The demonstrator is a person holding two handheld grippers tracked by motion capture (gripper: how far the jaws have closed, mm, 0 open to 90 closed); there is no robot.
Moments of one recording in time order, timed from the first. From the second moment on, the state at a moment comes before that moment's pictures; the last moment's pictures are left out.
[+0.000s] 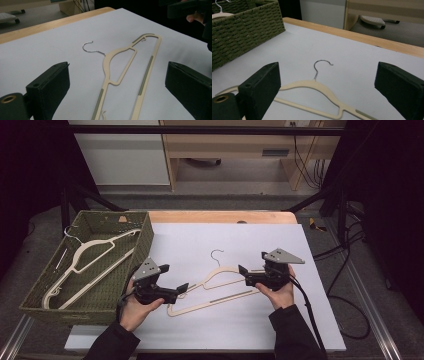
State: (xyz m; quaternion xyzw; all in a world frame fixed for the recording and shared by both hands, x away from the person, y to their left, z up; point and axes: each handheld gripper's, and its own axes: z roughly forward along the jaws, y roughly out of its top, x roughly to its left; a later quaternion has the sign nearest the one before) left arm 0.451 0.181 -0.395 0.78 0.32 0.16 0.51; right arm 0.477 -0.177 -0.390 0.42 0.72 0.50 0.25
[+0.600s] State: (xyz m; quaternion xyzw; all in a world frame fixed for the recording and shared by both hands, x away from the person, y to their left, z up) left arm 0.459 0.179 -0.427 0.80 0.34 0.13 0.48; right arm 0.549 -0.104 -0.426 0.45 0.76 0.42 0.22
